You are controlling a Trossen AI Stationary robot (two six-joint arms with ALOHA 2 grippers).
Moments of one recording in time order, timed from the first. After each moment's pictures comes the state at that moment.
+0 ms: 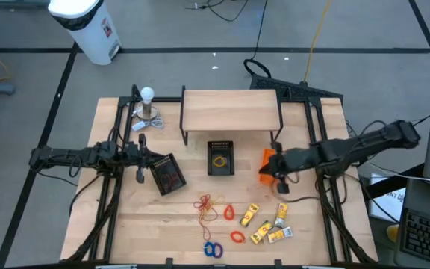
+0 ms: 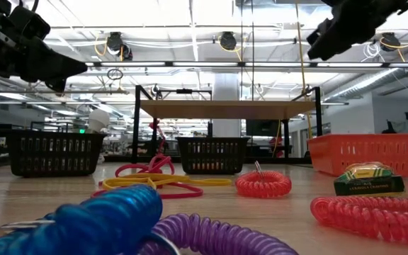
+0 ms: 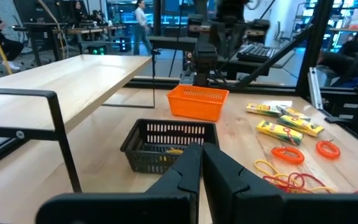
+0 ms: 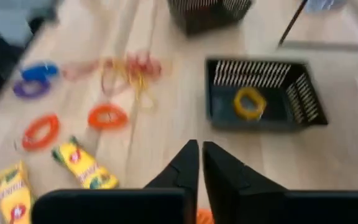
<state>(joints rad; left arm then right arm) -0.04 0.09 0.04 0.00 -0.10 -0.02 0.24 1.02 0.75 -0.42 0.12 0.11</state>
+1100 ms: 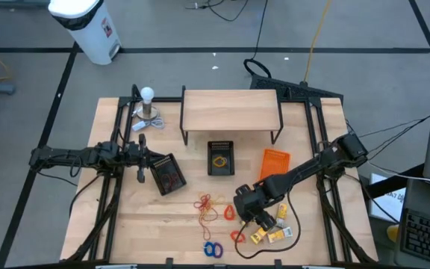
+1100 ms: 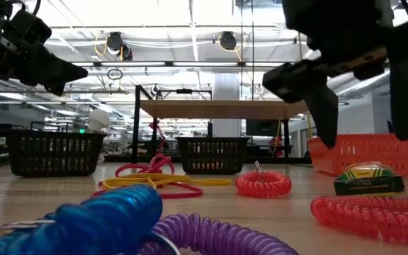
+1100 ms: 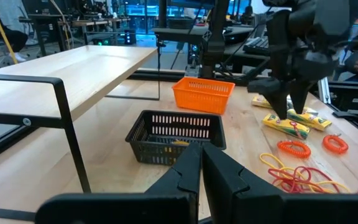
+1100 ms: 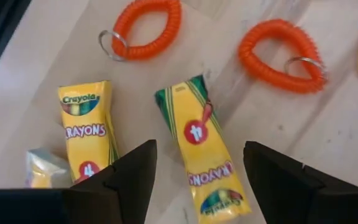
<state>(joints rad) -0.04 0.09 0.04 -0.04 -0.12 -0.04 0.41 1.80 1.18 -0.59 -0.21 -0.14</state>
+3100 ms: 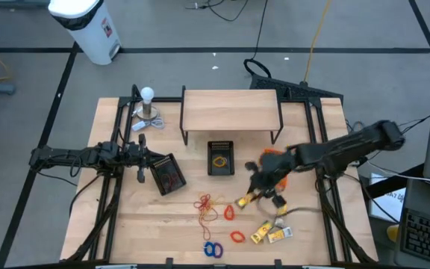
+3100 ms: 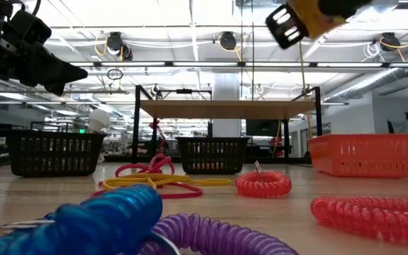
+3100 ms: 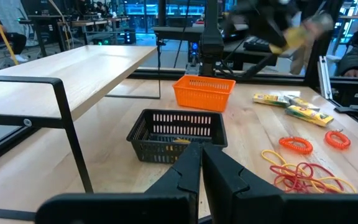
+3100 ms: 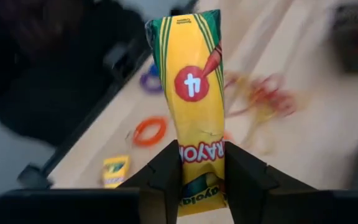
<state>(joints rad) -0.04 0.09 0.04 -0.05 -0.11 -0.02 0.19 1.27 0.90 -0.27 -0.40 -0.11</state>
